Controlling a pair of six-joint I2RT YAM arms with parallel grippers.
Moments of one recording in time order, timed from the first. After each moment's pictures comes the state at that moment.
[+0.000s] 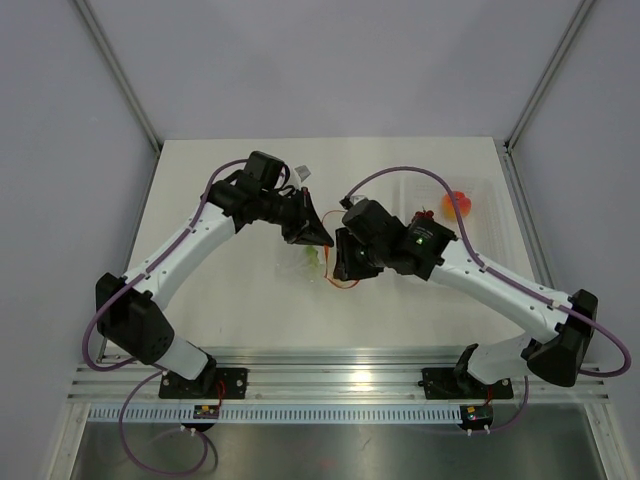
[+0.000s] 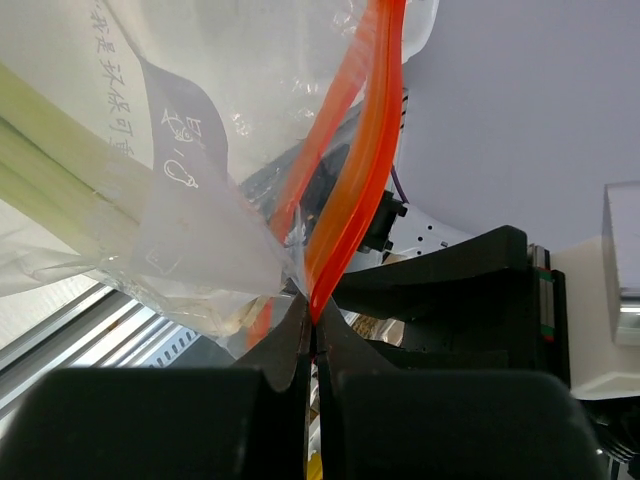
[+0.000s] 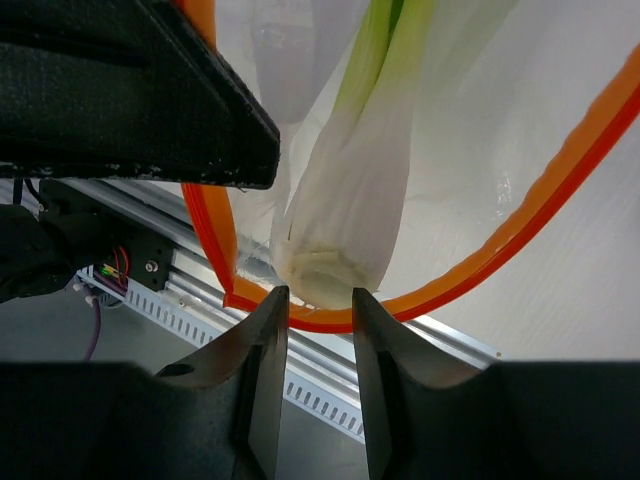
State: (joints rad) left arm -0.53 1.51 1.41 -0.76 0.74 -0.85; right arm 0.95 1.38 1.38 -0.90 0.06 0.69
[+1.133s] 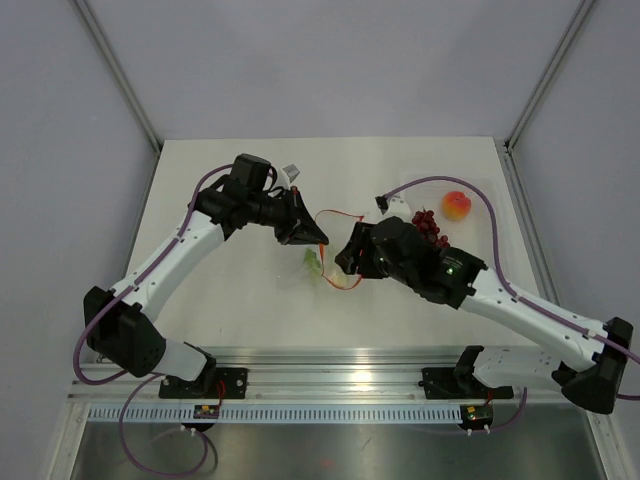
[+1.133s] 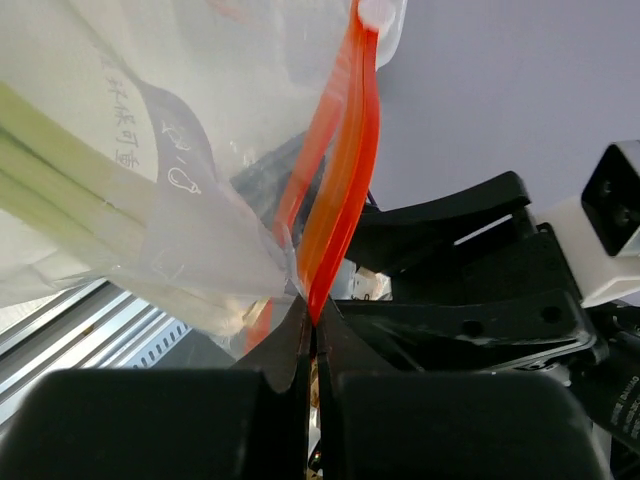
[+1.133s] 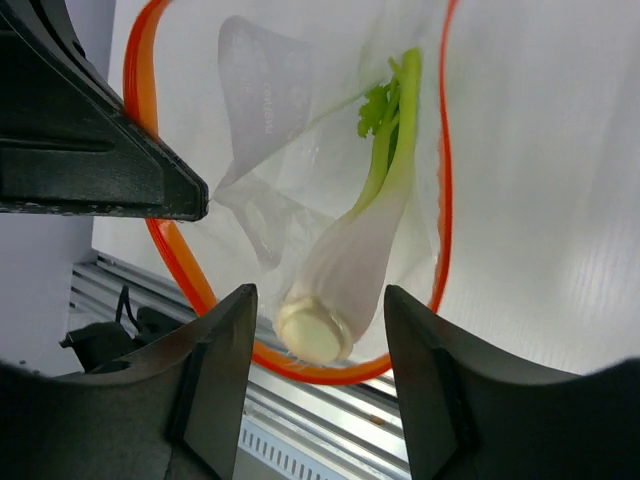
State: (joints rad) left arm -0.49 1.43 1.33 -0.69 0.77 -0.91; right arm 0.97 1.17 1.11 -0.56 0.25 0.85
